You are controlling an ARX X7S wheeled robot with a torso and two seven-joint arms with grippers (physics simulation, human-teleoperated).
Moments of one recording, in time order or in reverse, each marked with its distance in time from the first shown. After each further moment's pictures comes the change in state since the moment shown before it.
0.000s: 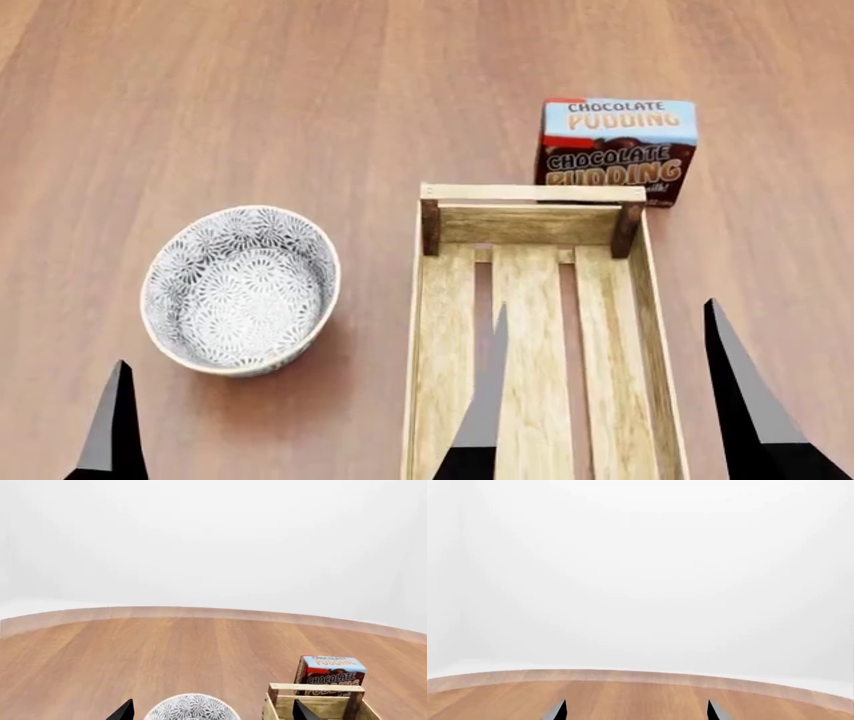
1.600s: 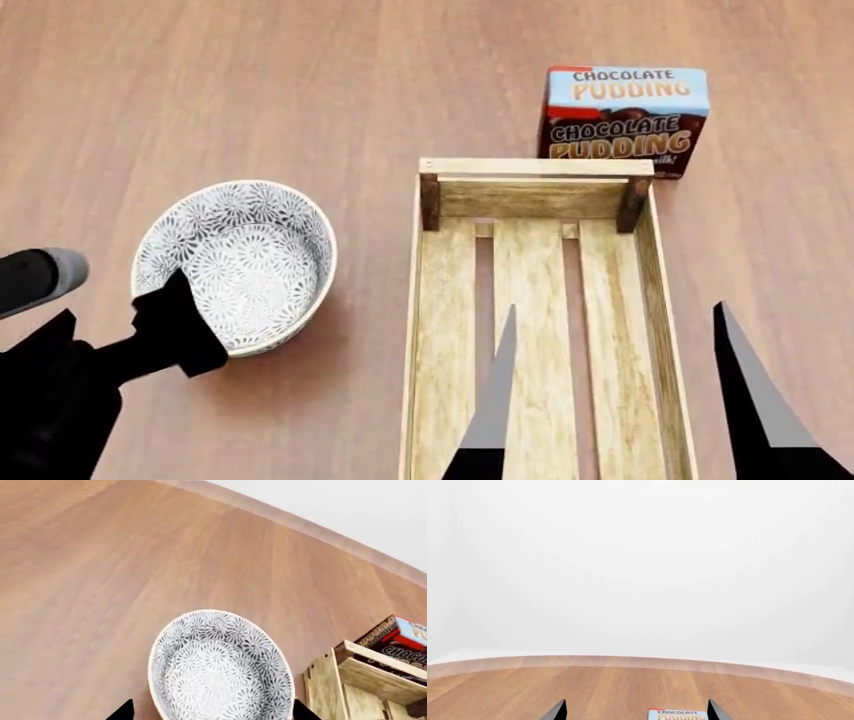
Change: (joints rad) left arm -0.504 0.142 -0.095 -0.563 -0.440 -0.259 -0.291; right arm 0.086 0.143 -0.137 0.024 0.070 -0.097 0.171
